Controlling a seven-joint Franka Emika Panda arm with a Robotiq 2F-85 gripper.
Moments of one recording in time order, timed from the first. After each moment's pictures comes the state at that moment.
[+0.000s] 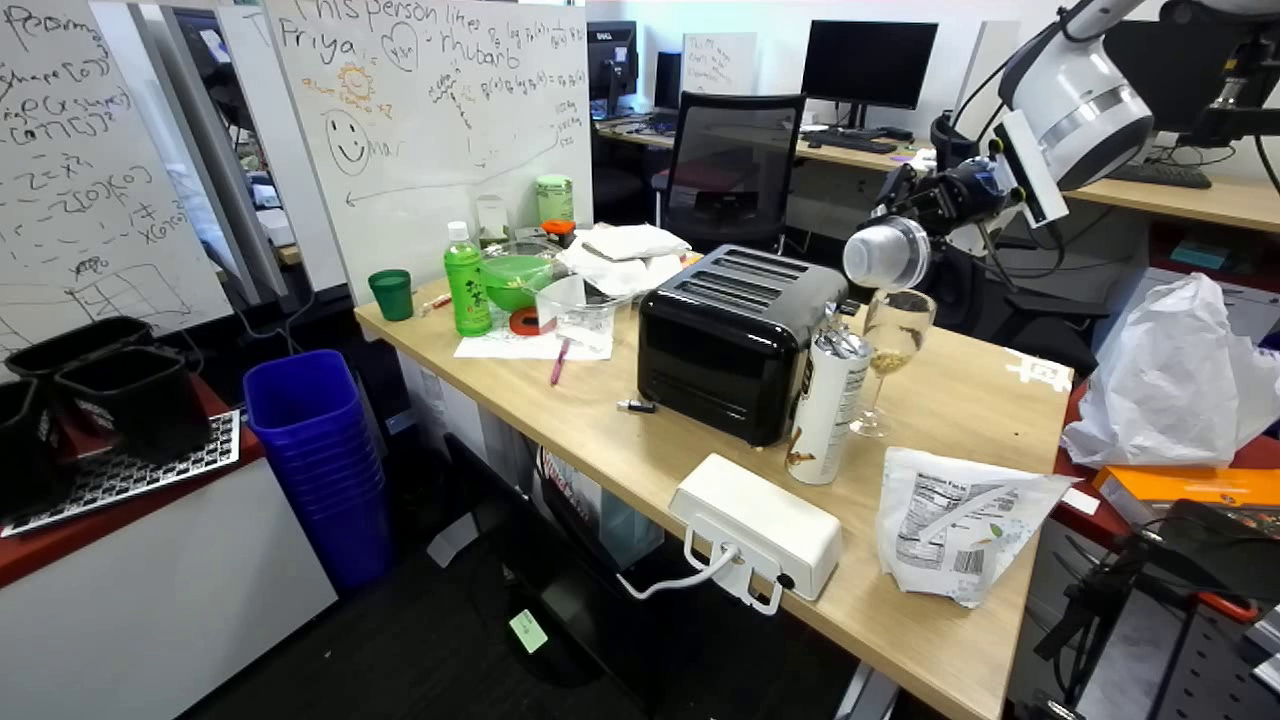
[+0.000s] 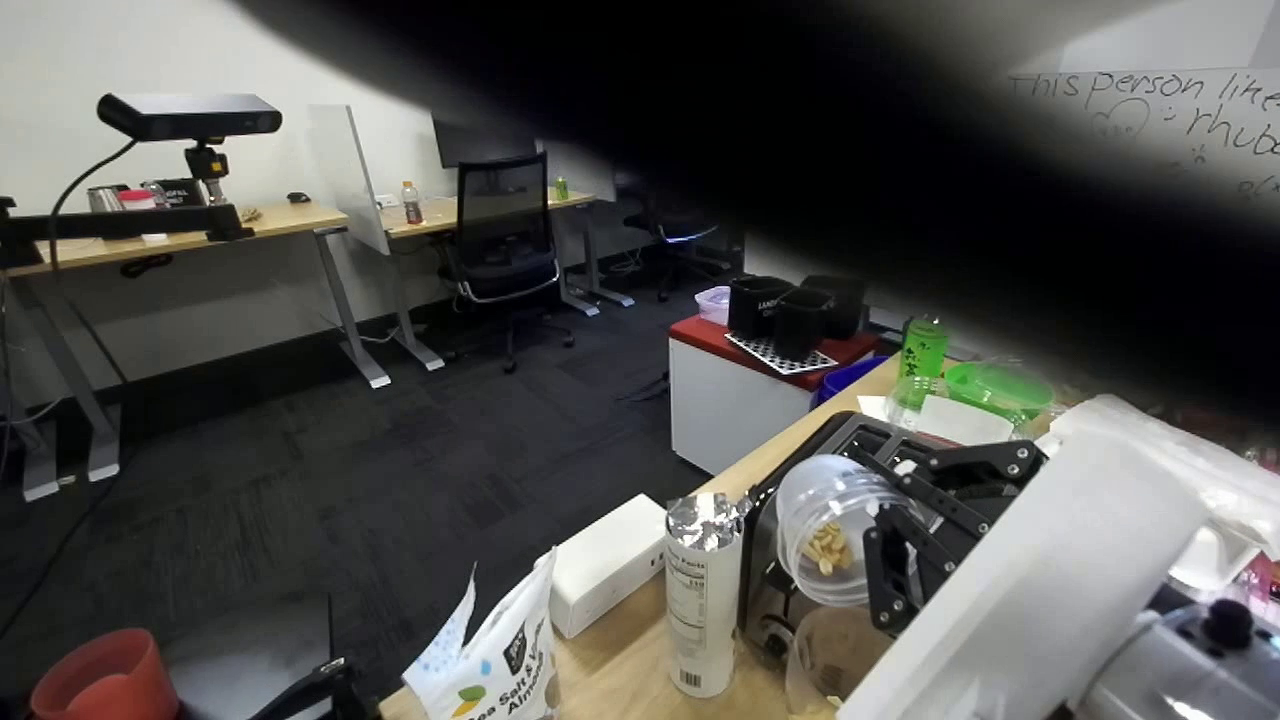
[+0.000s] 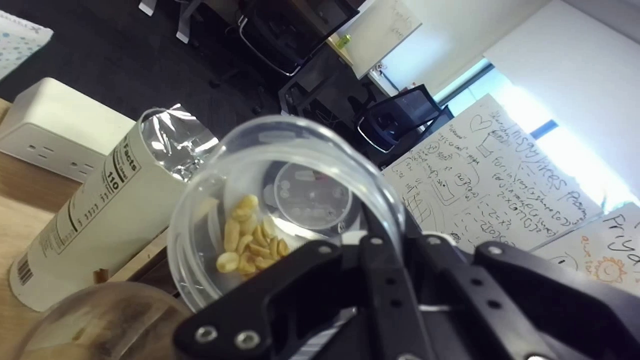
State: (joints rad) arm -0.43 0.60 -0.26 -1.83 1.28 1.38 -0.20
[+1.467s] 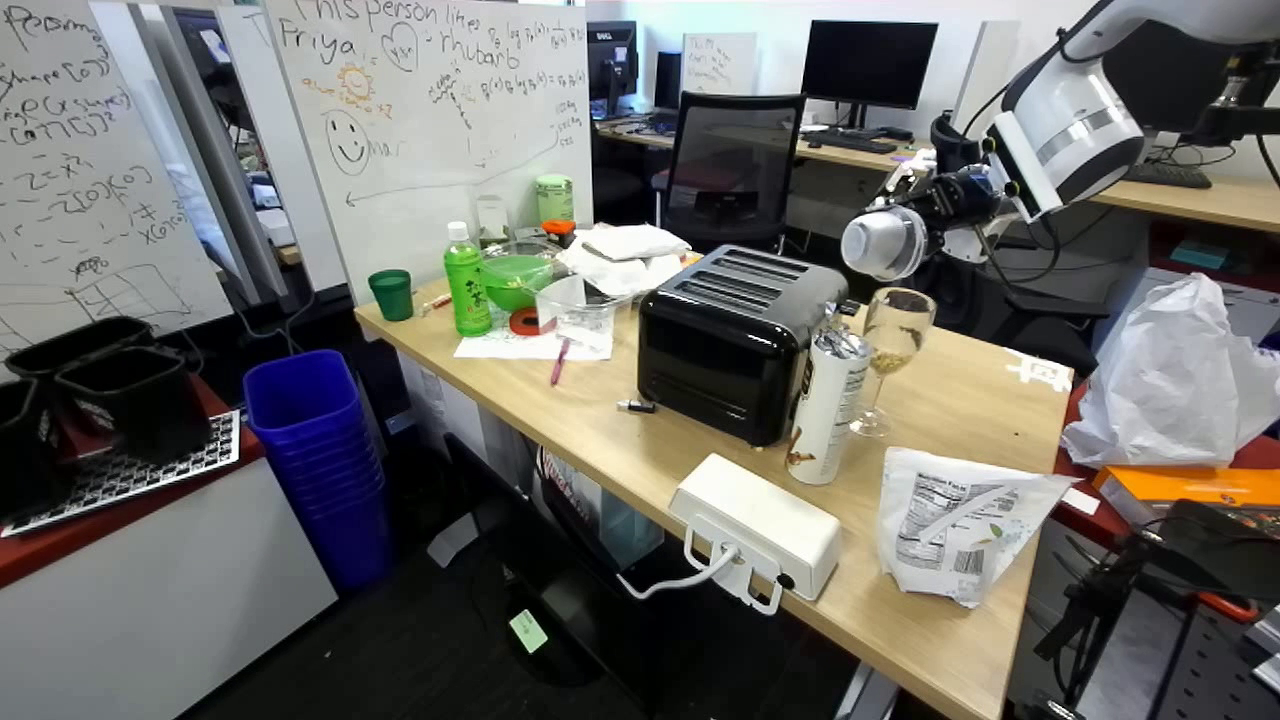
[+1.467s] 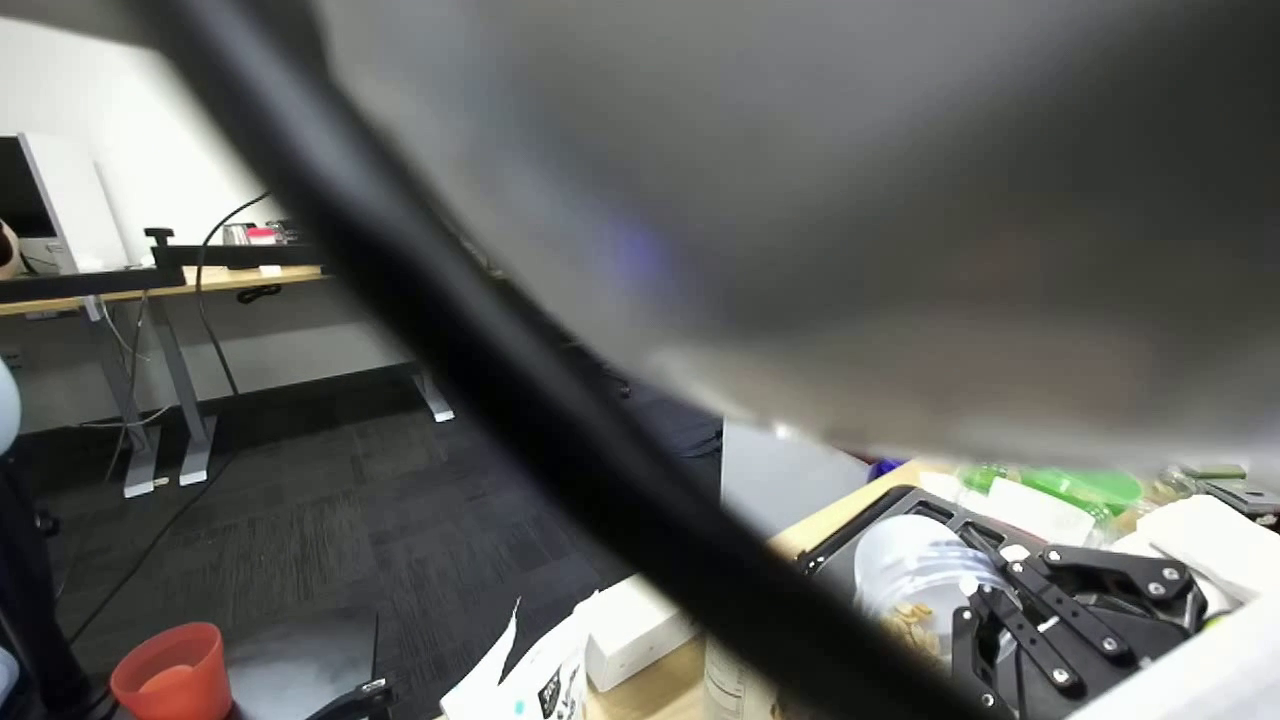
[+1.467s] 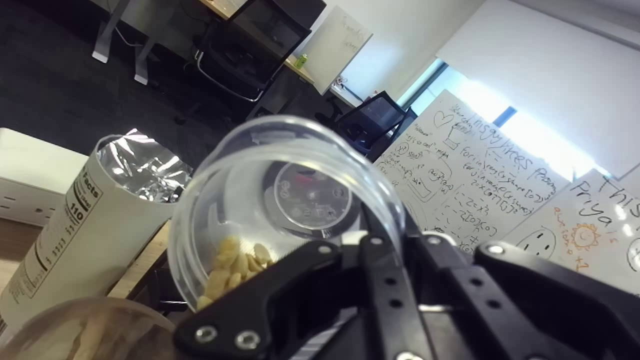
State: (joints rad) arm -0.46 0.68 -0.27 -1.76 1.37 1.29 -0.06
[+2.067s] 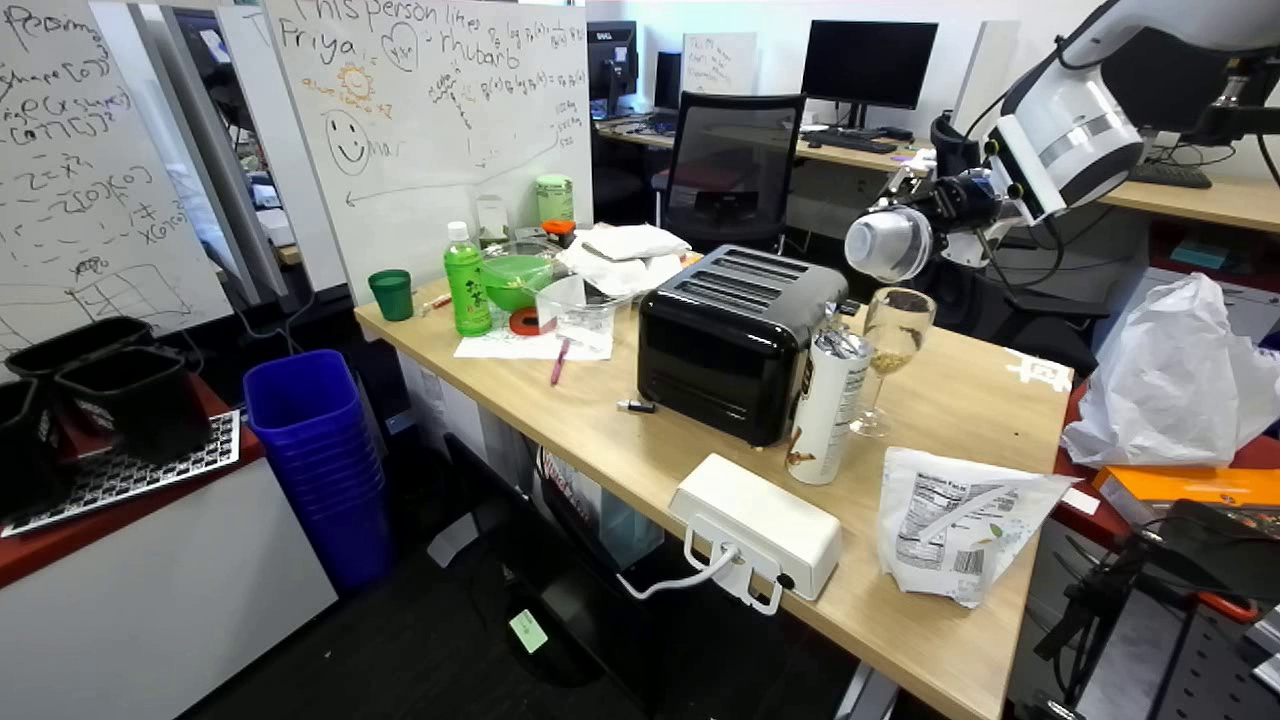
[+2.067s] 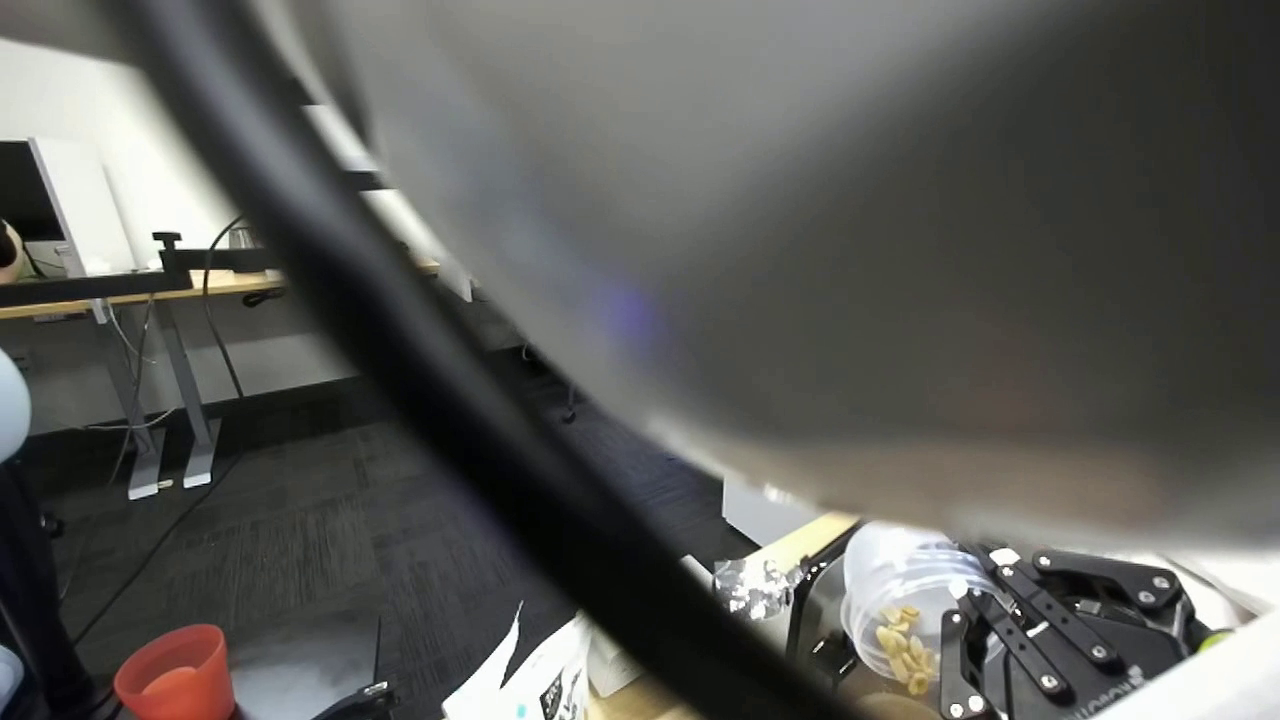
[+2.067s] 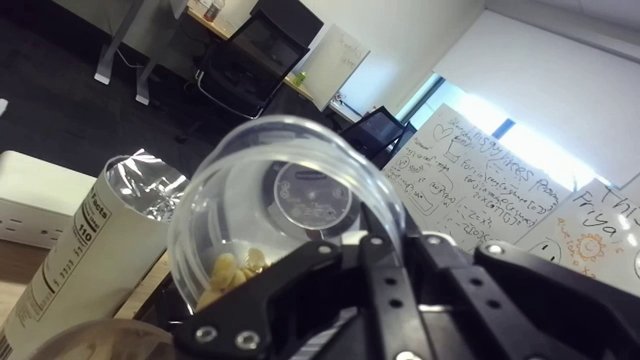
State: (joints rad) arm -0.46 0.70 -0.27 -1.75 1.37 1.25 -0.05
